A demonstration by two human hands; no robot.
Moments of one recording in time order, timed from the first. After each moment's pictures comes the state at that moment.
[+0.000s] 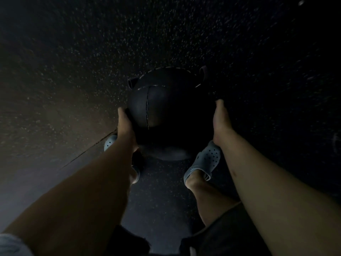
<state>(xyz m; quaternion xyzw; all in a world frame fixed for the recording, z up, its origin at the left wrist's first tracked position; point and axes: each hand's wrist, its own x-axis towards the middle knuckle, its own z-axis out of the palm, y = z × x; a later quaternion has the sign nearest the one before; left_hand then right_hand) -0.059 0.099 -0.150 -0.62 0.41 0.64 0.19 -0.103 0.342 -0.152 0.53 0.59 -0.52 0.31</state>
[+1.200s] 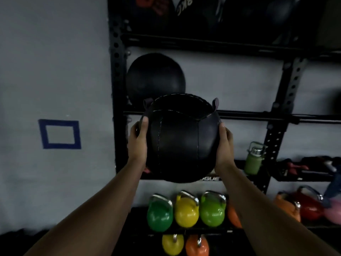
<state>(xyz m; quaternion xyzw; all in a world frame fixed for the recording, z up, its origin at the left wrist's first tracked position) -0.128 0.508 0.717 0.28 0.56 0.77 0.14 0.060 0.649 0.716 0.25 0.50 -0.58 -0.59</state>
